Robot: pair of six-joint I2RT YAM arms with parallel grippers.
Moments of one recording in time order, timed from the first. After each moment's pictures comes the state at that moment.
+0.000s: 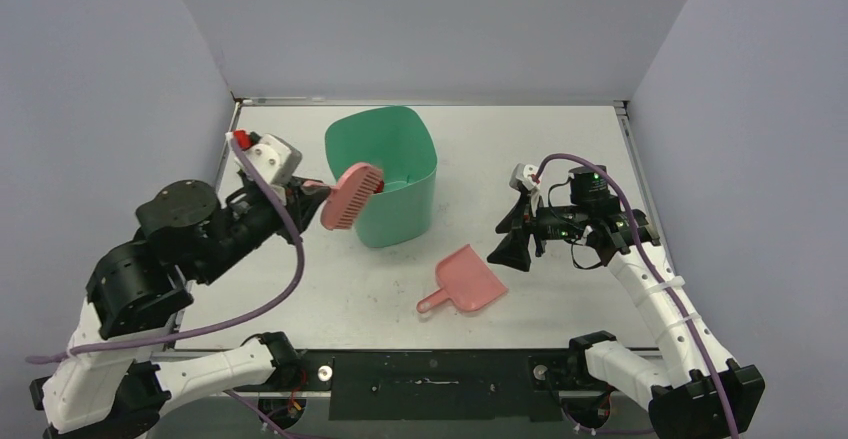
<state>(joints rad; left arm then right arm) -0.95 0.89 1.59 -0.91 -0.25 -0.04 0.25 1.01 0.96 -0.76 -1.00 -0.42</state>
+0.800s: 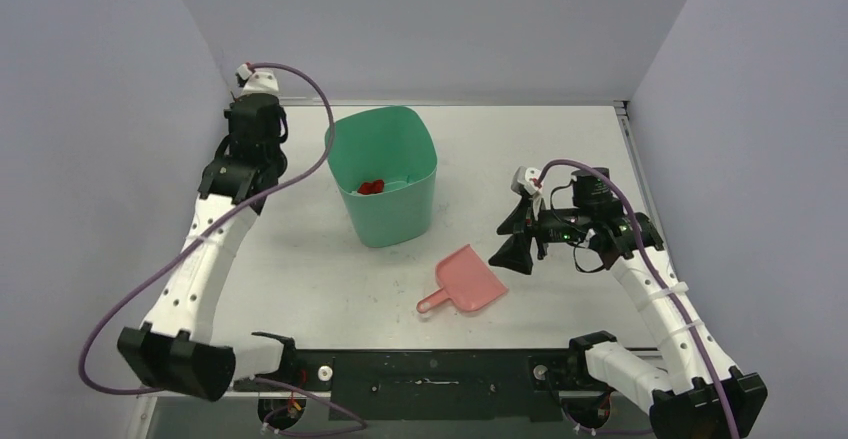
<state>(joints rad) -0.30 1.18 1.39 -0.60 -0.81 0.15 0.25 1.00 0.96 -0.78 -0.99 -0.44</state>
